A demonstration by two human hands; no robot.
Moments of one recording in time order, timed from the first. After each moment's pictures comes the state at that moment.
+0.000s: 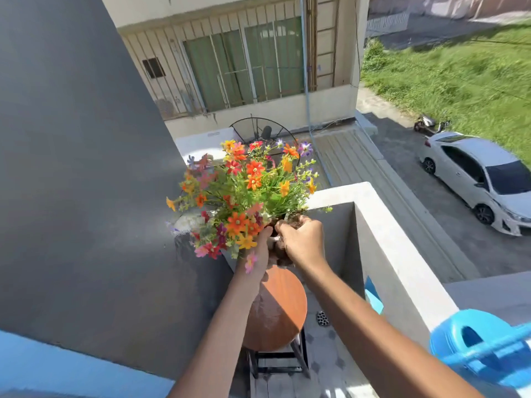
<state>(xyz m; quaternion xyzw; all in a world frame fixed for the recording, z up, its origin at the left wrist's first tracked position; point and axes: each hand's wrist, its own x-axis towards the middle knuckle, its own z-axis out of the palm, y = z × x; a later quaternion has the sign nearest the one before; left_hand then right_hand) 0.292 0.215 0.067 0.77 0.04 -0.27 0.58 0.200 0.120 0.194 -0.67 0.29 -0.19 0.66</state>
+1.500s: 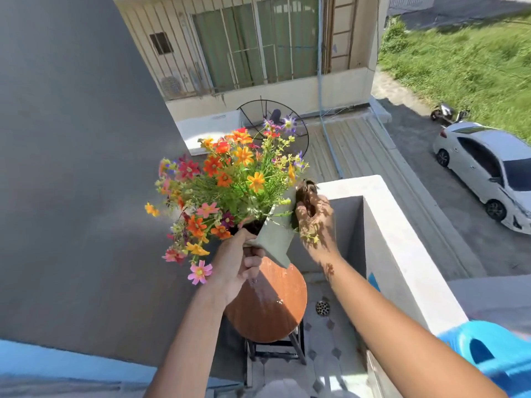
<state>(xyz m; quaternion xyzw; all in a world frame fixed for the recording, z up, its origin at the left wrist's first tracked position) 0.246 0.228 0.193 0.61 0.06 -0.33 0.71 0.227 0.063 0.143 -0.76 0.22 -0.31 0.54</state>
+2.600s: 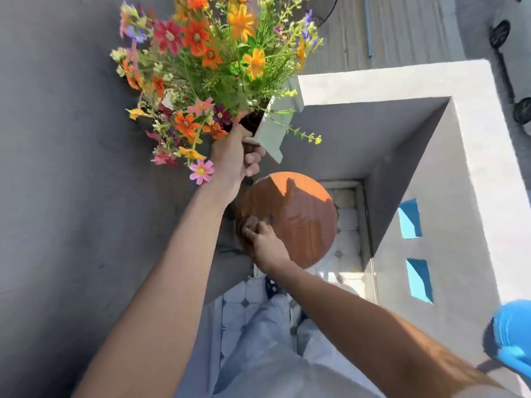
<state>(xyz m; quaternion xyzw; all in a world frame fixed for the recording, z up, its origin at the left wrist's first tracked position) 0.426 0.234 0.061 0.65 0.15 -0.28 0.69 0.288 0.228 -0.140 -0.92 0.07 0.20 0.33</state>
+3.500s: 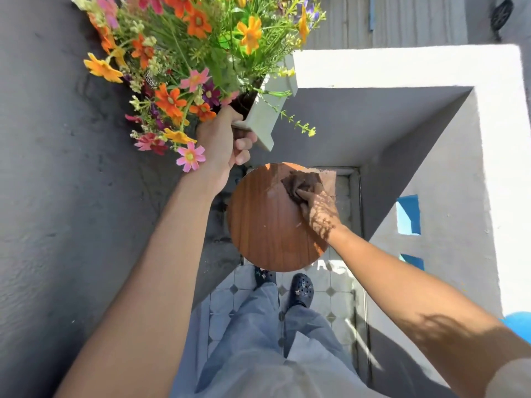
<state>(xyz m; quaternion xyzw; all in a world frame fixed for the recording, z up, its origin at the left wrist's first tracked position) 0.462 0.240 0.032 0.66 0.17 -0.26 0.69 0.306 0.080 -0.248 -0.91 0.22 0.25 0.26</state>
